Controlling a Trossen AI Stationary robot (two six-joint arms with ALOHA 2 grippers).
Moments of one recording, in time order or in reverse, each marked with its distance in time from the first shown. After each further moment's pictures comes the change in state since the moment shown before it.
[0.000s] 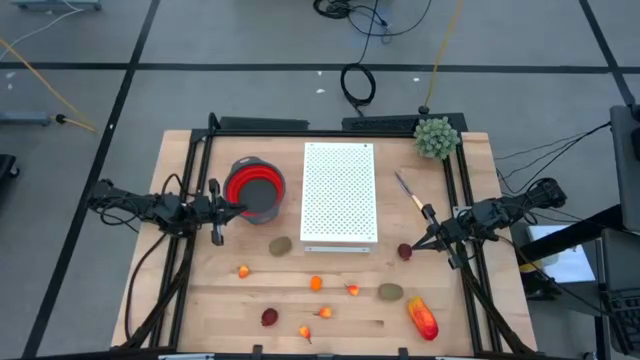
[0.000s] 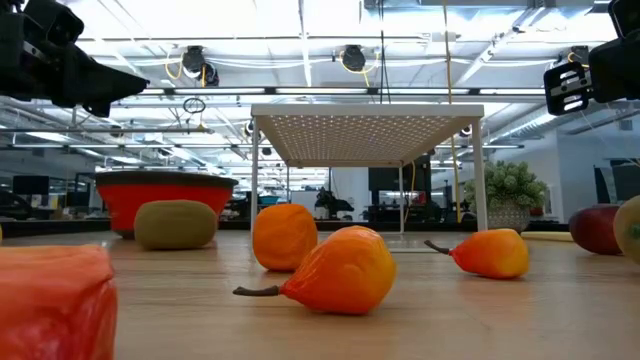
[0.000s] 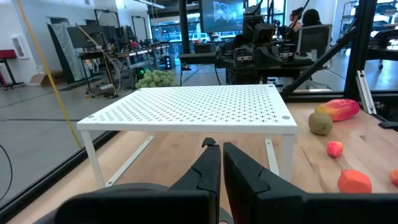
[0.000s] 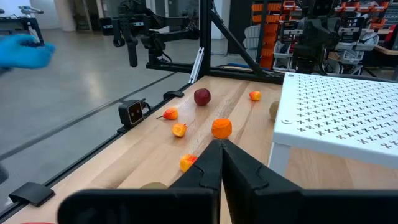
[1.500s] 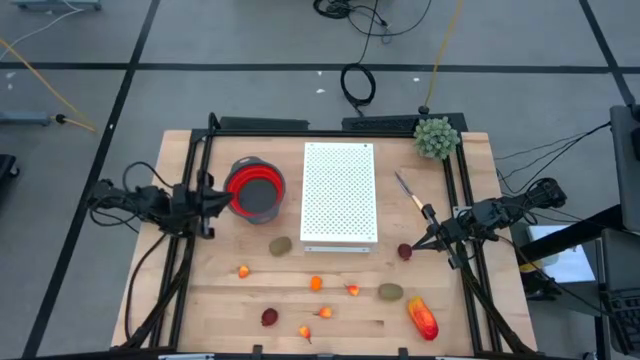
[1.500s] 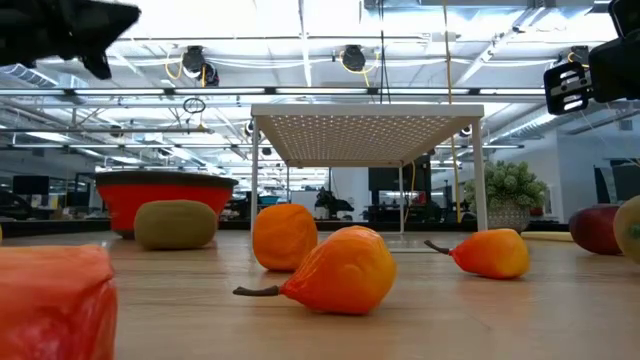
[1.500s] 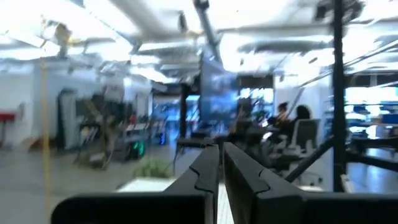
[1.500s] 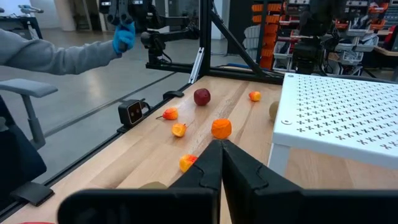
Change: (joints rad) left arm 0.000 0.000 -0.002 0.438 0.065 0.114; right arm 0.000 0.000 0.000 0.000 0.000 -0.008
